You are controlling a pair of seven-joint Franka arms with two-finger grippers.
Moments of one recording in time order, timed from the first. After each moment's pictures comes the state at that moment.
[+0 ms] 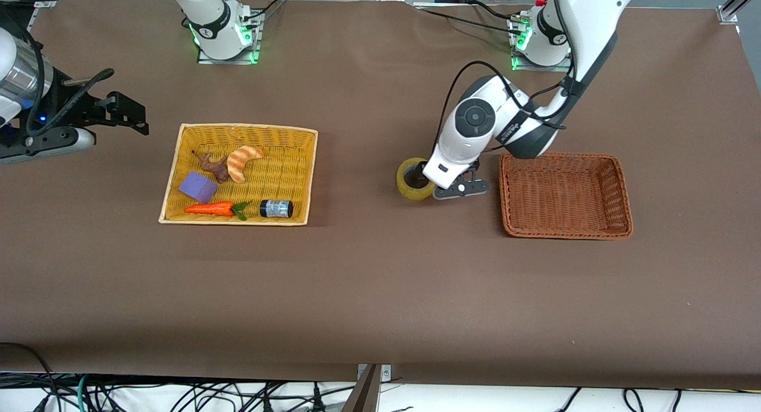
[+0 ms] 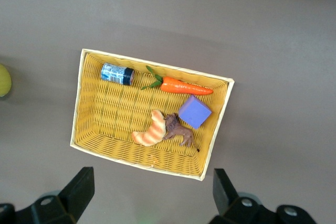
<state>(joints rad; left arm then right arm) -0.09 0.52 -0.57 -1.89 0.26 2.26 -0.95 0.15 0.14 -0.02 -1.41 0.04 1.47 -0.06</state>
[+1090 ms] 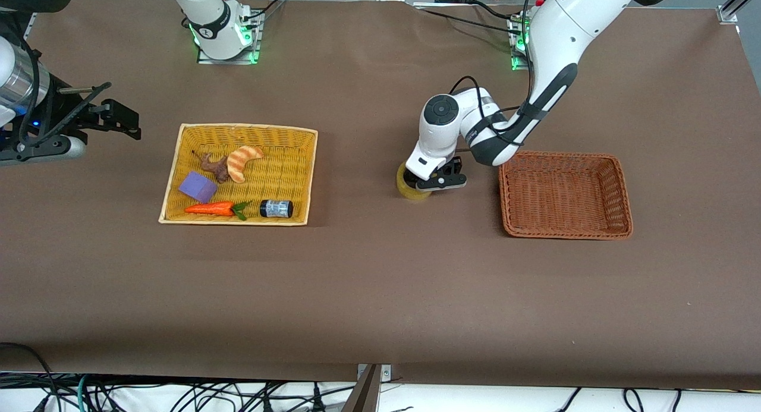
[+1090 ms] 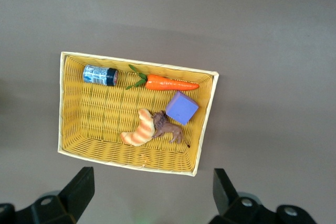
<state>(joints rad) -0.12 0.66 -0.57 -1.97 0.63 2.43 -1.26 0.15 0.15 -0.04 -1.41 0.00 1.47 -0.01</state>
